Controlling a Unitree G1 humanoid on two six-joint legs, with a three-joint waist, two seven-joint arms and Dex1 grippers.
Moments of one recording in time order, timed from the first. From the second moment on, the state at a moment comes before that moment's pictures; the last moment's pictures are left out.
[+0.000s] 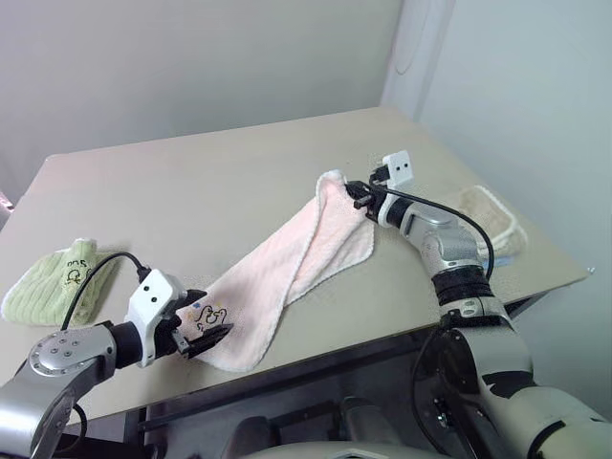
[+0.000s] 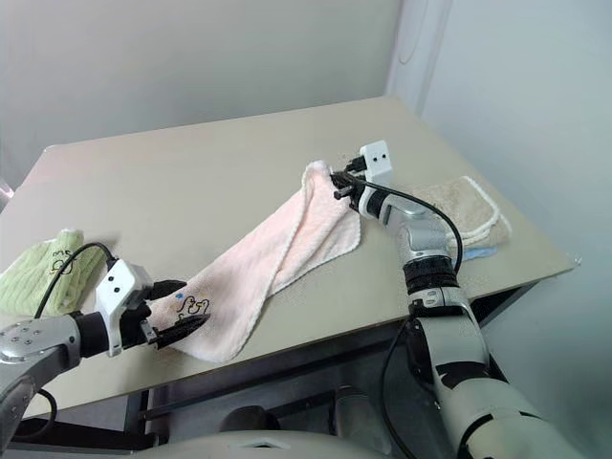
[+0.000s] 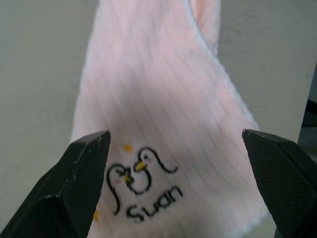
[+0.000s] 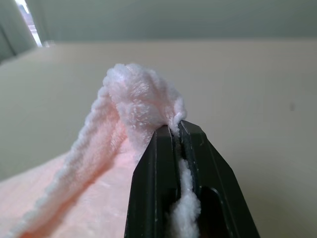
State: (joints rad) left arm 0.30 0.80 0.23 -0.59 -0.52 0.64 -0.77; right arm -0.78 -0.24 -0.10 0.53 0.23 0.35 0.61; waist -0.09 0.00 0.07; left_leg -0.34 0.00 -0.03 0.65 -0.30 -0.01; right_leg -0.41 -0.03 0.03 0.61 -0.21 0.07
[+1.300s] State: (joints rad) left arm 0.09 0.75 -0.21 -0.40 -0.27 0.48 -0.93; right arm -0.69 -0.26 -0.12 0.45 0.21 0.55 0.36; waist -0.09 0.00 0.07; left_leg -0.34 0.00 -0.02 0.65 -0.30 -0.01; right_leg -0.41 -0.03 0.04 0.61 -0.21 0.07
